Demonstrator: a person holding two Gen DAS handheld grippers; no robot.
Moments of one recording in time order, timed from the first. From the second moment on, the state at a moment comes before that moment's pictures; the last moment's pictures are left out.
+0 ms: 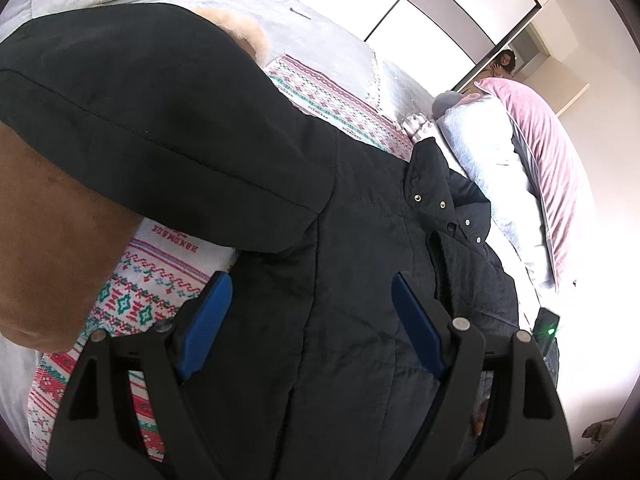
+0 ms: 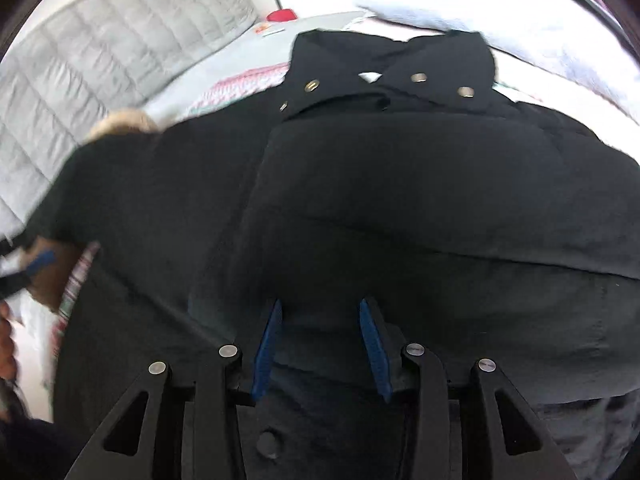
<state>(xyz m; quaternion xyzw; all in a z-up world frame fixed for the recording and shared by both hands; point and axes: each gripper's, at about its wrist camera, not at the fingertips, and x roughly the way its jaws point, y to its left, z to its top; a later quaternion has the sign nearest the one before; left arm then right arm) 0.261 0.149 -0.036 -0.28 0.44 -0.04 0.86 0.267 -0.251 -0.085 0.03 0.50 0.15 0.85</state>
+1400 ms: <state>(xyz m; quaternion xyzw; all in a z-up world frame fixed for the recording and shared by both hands) 0.213 0.381 -0.055 -0.56 0.26 0.13 0.78 0.174 -0.307 0.007 -0.02 0.45 0.14 0.88</state>
